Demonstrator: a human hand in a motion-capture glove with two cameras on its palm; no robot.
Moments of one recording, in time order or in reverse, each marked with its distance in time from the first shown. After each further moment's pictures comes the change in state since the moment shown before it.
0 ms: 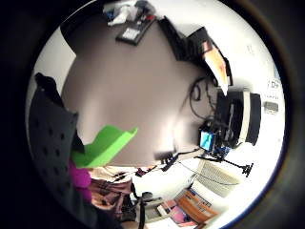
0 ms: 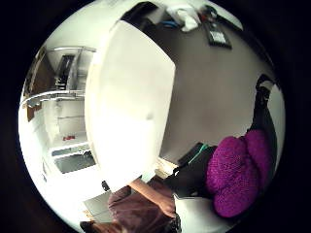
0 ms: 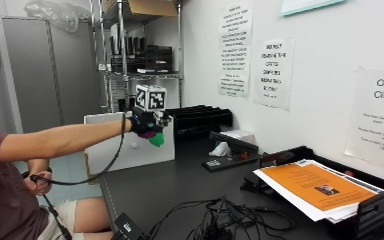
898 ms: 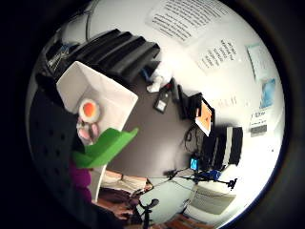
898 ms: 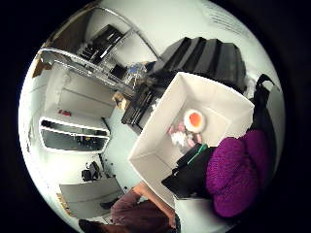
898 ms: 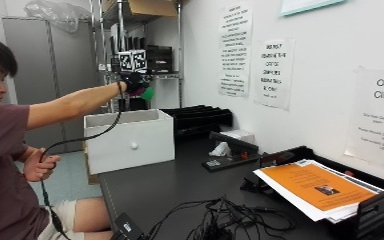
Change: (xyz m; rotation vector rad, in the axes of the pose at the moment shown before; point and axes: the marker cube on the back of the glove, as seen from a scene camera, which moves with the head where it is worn) arm -0.247 -0.066 -0.119 0.246 0.039 -0.304
